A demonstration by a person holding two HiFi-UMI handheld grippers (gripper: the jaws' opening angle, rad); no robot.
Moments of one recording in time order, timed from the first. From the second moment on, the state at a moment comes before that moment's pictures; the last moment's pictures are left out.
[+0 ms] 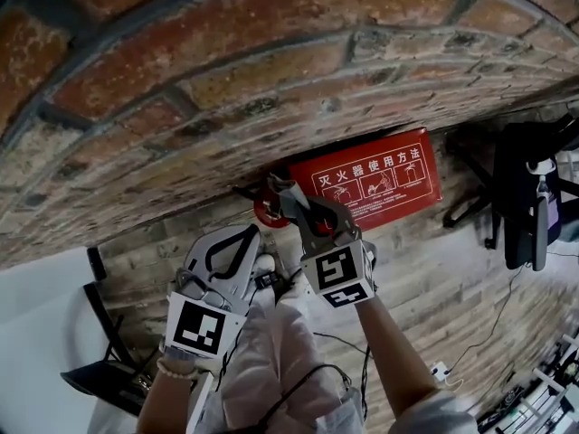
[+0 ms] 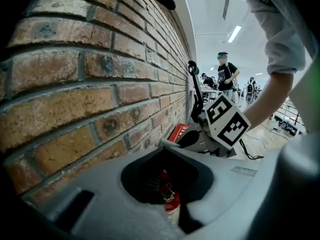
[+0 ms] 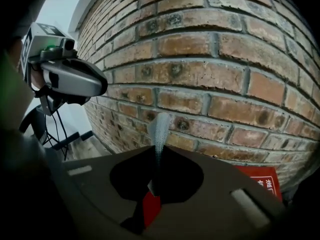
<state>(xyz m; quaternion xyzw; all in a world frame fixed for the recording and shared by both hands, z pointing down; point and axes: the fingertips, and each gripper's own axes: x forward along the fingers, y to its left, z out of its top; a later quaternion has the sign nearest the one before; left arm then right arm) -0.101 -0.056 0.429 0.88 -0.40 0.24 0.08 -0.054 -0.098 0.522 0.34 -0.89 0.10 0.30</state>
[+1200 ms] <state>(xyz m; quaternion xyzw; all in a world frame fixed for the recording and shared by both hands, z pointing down) -0.073 -0.081 0.456 0.88 -0.39 0.25 0.10 -0.039 -0.135 0.595 0.32 -0.87 0.08 0.37</state>
